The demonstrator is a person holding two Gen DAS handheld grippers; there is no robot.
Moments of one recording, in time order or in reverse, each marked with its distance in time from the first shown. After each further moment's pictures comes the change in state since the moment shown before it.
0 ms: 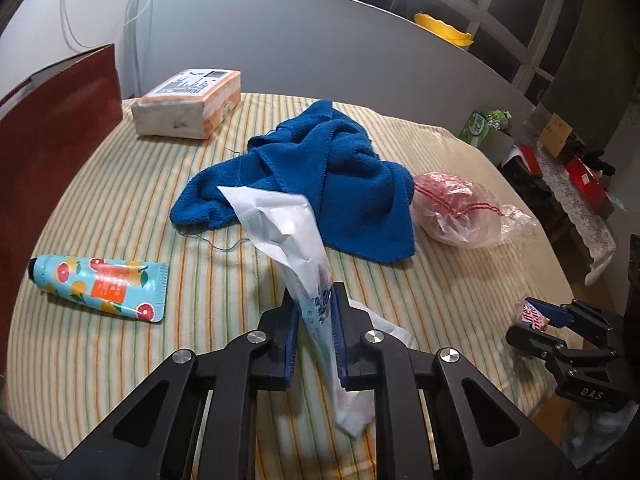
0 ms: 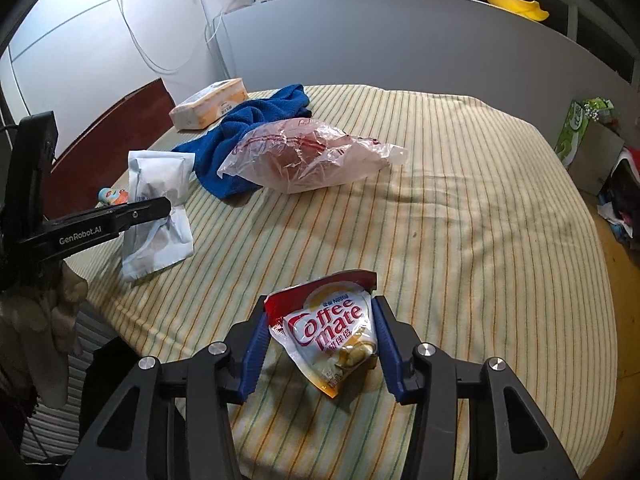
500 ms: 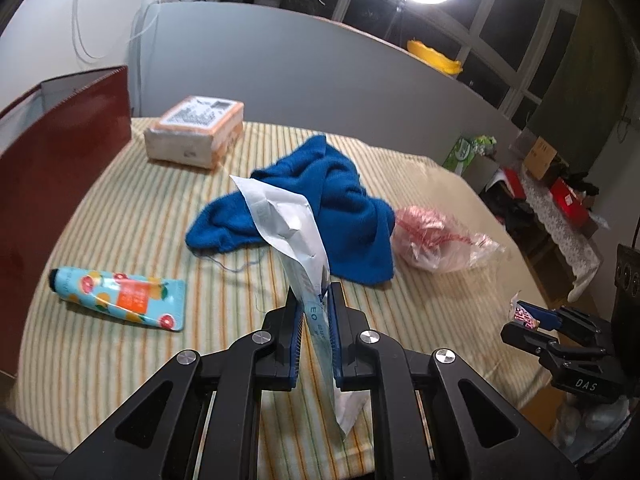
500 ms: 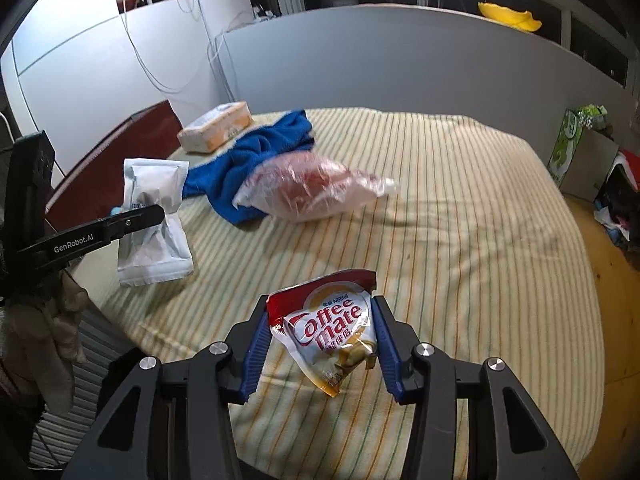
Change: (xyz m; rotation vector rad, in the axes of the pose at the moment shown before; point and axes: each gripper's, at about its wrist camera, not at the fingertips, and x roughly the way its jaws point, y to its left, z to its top) left arm -0.033 0.009 0.008 -0.035 -0.081 -0.055; right arm -0.027 0.004 0.006 0.009 -0.060 0.008
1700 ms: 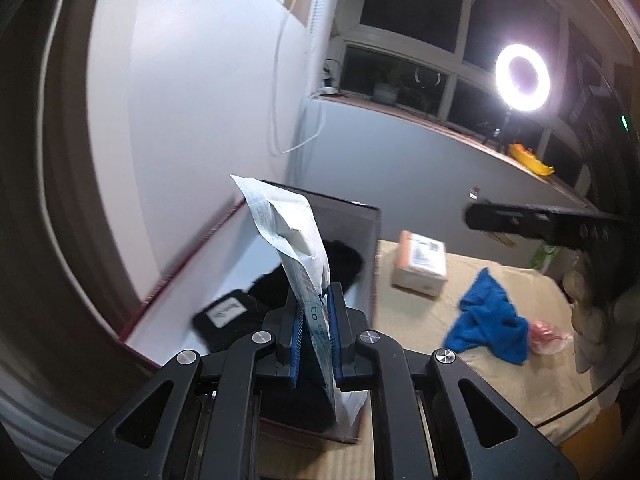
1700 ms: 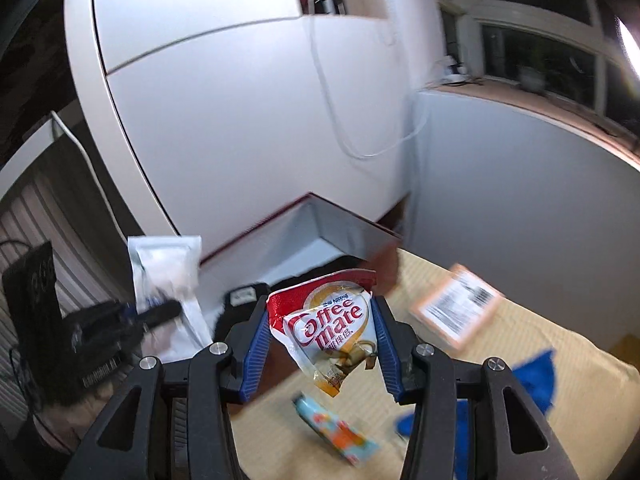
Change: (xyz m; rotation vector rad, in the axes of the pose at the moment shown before) left arm -0.159 0.180 0.054 -0.091 -0.263 0.336; right arm 0.049 0.276 0.223 -0.332 -0.066 0.379
